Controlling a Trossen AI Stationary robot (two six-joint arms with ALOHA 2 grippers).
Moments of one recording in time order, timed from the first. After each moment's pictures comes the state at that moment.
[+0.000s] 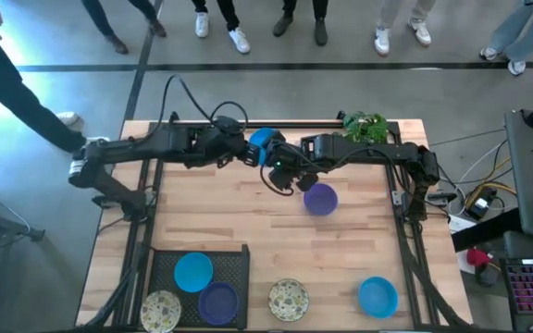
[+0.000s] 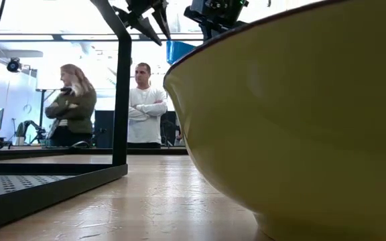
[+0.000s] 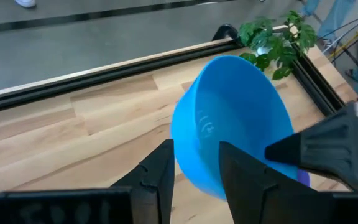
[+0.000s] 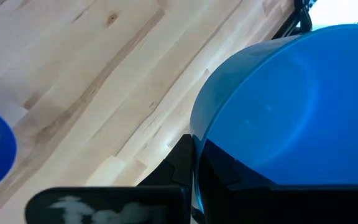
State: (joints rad) left arm 0.13 1.46 1.55 -0.89 -0.51 -0.89; right arm -0.07 1.86 1.84 -1.05 0.39 -1.00
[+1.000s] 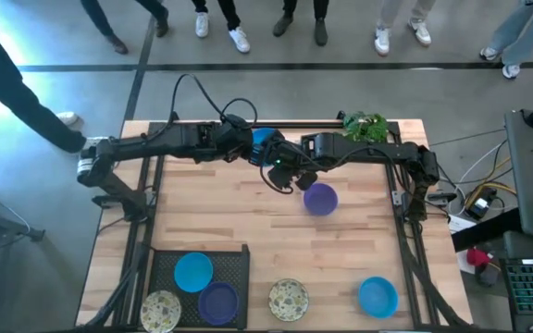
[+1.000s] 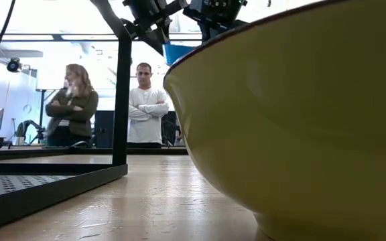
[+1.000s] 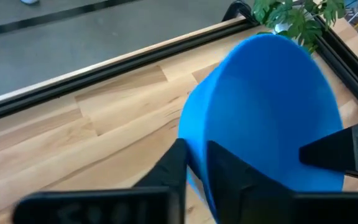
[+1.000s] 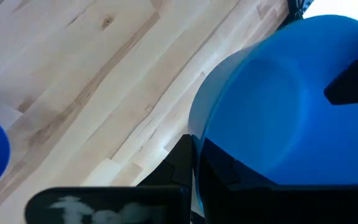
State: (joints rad) left arm 0.19 1.52 1.55 -0.88 -0.44 -0.79; right arm -0.07 1.86 1.86 -1.04 0.38 -1.02
